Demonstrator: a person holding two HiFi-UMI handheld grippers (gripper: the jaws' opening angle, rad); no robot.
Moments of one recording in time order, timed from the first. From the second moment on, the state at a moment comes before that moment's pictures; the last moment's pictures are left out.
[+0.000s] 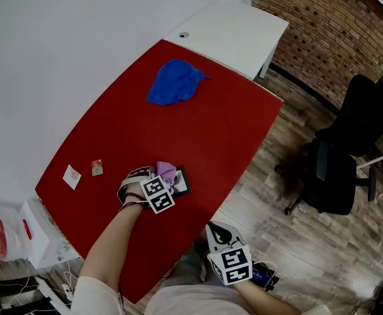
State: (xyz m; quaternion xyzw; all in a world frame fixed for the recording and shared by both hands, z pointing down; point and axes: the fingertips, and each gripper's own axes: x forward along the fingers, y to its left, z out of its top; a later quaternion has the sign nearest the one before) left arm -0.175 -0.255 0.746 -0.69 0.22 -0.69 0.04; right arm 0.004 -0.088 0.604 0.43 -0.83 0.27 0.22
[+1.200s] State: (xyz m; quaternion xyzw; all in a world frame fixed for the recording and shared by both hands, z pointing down) left arm -0.133 -0.253 0.748 -0.68 0.22 -0.70 0.04; right arm 0.017 -0.088 0.615 0.44 -0.83 0.29 0.21
